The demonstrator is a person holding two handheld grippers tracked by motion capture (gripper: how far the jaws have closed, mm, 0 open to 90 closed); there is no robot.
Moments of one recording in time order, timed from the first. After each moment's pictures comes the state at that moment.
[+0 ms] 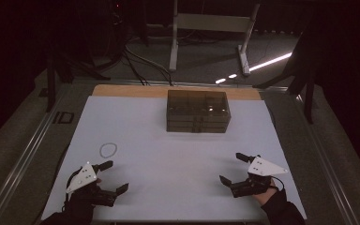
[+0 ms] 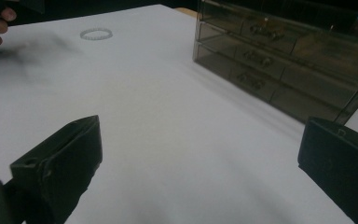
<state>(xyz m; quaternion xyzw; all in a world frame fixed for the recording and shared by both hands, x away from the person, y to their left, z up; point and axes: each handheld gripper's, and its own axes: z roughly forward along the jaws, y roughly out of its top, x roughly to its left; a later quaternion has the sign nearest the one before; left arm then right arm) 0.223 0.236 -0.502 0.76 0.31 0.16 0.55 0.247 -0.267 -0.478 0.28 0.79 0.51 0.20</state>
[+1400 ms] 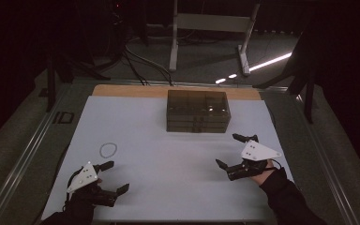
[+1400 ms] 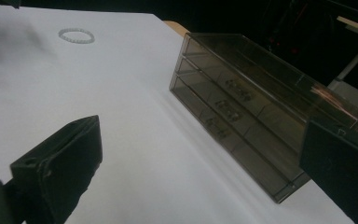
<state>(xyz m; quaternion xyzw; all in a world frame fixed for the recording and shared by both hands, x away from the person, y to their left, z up) 0.224 0.235 -0.502 0.76 0.31 0.16 0.55 0.283 -0.250 -0.440 0.21 0.81 0.48 0.27</state>
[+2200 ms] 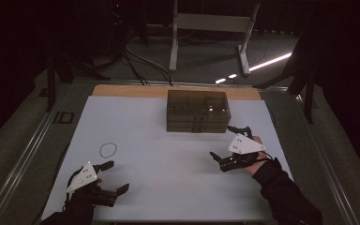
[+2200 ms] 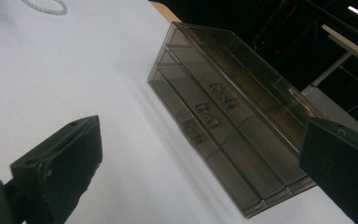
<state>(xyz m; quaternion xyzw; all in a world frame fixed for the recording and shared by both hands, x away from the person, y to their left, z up) 0.224 0.235 -0.502 0.76 0.31 0.15 0.55 0.306 -0.227 -0.438 0.17 0.83 0.42 0.33</state>
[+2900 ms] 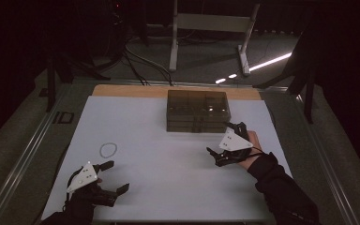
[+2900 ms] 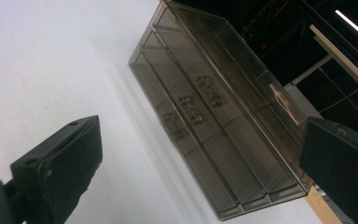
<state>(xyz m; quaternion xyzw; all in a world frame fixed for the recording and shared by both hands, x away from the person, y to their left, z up) 0.224 0.235 -0.502 0.76 0.31 0.15 0.55 0.321 -0.212 -0.444 0.15 0.84 0.37 0.37</state>
